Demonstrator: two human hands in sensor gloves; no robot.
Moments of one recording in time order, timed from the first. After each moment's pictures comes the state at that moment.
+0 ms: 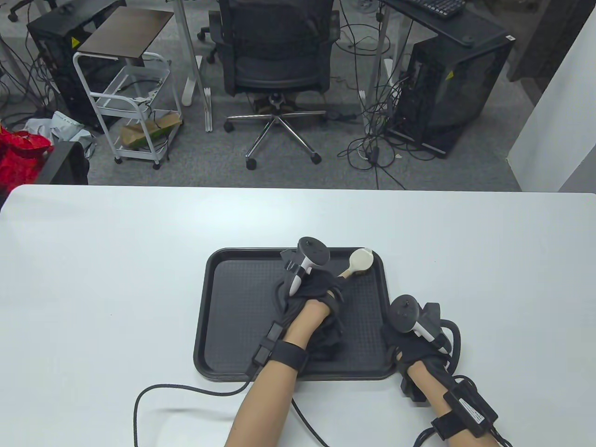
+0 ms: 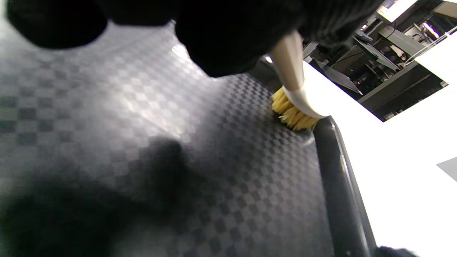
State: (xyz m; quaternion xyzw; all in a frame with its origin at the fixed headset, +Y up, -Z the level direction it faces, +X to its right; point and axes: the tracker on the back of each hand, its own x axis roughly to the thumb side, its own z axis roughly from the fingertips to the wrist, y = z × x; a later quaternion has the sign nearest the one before) left_hand -0.020 -0.728 -0.414 -0.24 0.09 0.28 0.92; right_hand 0.210 -0.772 -0.332 -0.03 0.13 0.99 0.09
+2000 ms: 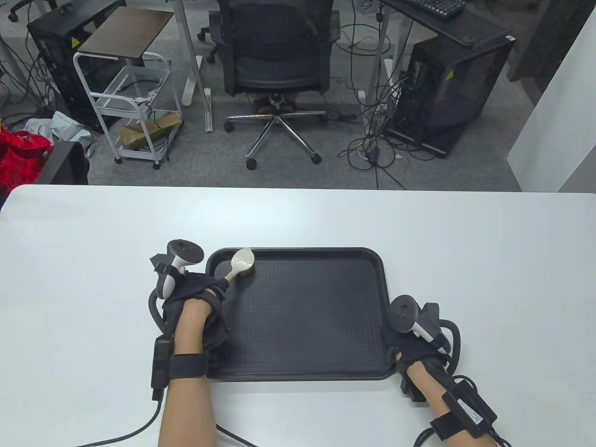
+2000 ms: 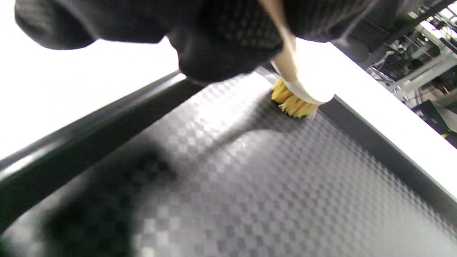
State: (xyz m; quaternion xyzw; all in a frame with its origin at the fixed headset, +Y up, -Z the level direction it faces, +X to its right) left_hand -0.247 -0.707 -0.388 -0.27 0.25 0.28 0.89; right_hand 0.209 -0.771 -0.331 -0.03 0.13 0.99 0.09
